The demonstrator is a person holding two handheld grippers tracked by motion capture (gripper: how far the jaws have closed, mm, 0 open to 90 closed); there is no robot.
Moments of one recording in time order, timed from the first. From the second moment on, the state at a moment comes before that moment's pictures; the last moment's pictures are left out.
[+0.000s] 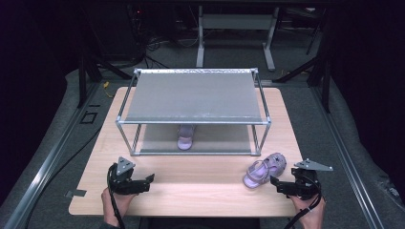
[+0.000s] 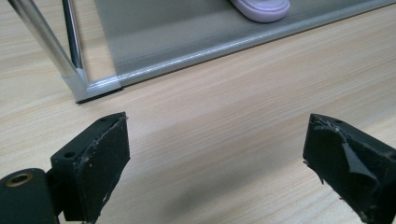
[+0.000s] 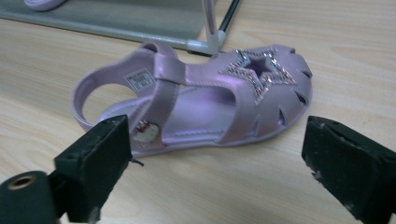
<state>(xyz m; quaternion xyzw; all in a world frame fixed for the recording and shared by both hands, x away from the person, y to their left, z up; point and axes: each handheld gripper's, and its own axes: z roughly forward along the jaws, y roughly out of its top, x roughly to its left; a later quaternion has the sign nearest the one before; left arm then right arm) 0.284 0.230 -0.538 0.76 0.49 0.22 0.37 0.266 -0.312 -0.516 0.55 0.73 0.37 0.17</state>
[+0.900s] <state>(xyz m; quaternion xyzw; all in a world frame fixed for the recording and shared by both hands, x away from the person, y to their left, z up) 0.281 0.235 -0.546 0.76 0.49 0.20 0.37 0.282 -0.273 -0.517 0.58 0.72 0.35 0.17</state>
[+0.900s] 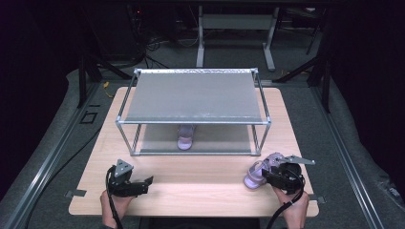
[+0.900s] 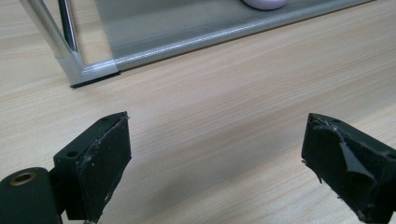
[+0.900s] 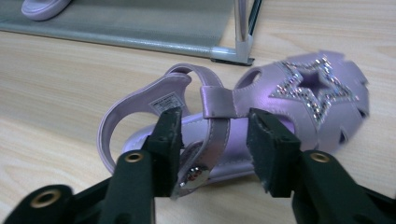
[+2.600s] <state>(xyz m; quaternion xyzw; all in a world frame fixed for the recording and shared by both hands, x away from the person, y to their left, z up) 0.277 0.241 -0.551 0.76 0.50 0.21 0.36 0.234 -0.282 -0.527 0.55 0.72 0.37 0.22</state>
